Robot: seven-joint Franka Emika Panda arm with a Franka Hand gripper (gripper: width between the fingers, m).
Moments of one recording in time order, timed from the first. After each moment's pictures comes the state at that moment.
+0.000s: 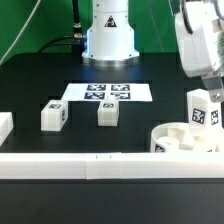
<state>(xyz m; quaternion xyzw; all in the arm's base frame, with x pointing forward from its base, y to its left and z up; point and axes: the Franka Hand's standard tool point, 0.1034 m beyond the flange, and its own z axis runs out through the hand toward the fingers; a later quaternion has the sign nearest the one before) 0.636 0.130 0.105 -0.54 0.82 0.04 0.17</state>
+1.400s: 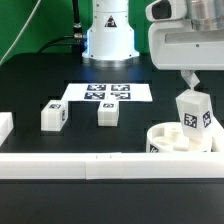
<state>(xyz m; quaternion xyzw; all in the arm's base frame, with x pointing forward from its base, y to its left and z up) 0.632 0.139 0.101 -0.95 0.30 0.04 0.11</state>
